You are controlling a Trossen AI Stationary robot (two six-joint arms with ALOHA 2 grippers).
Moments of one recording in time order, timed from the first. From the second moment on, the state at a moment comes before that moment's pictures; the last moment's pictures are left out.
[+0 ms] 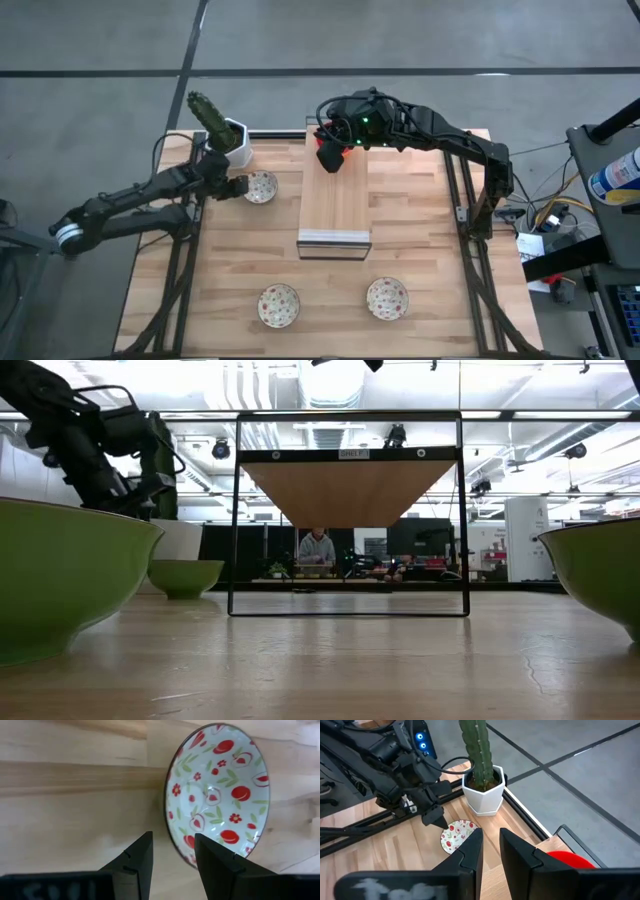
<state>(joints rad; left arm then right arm) 0.69 0.78 0.42 -0.60 0.11 -0.94 -0.18 1.80 2.15 -0.88 0.20 0.26</state>
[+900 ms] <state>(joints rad) 0.69 0.99 0.42 -0.46 0.09 -0.87 -0.18 1.80 2.15 -0.88 0.20 0.22</state>
